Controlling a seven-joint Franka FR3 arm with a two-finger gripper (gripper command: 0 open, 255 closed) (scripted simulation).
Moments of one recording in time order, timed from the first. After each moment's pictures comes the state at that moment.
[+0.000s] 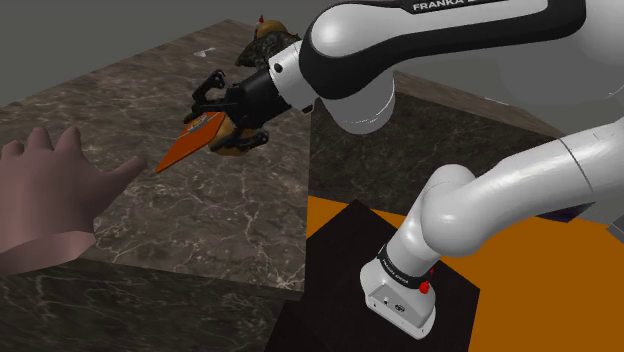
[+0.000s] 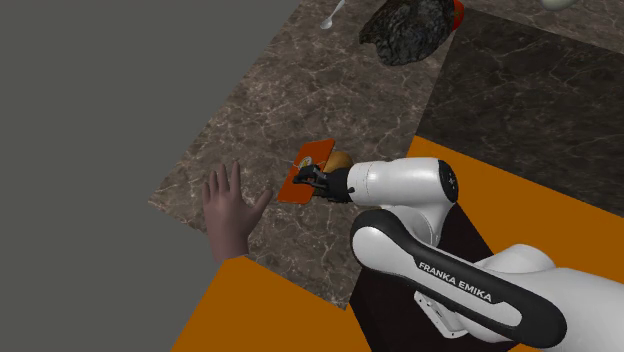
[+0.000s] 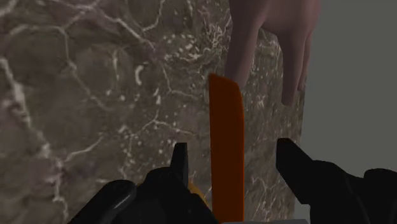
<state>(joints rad) 0.21 -0.59 0.48 -2.67 1.13 2.78 0.57</state>
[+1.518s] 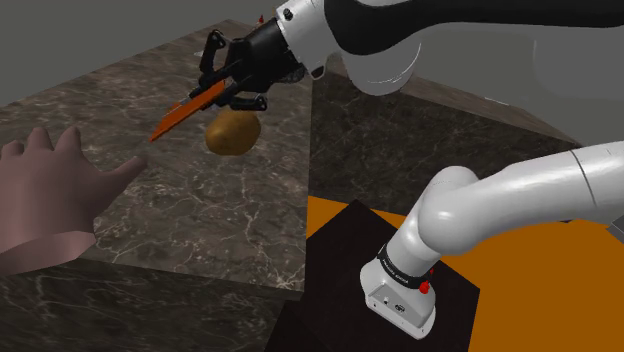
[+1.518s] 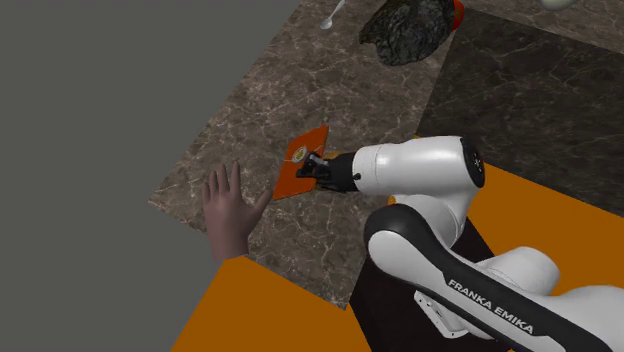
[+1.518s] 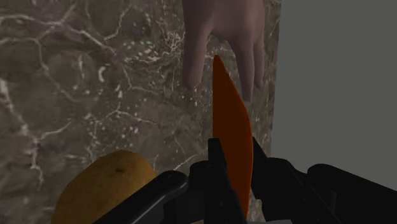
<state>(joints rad) 0.12 -0.70 0.47 -2.57 0.95 2.59 0.74</state>
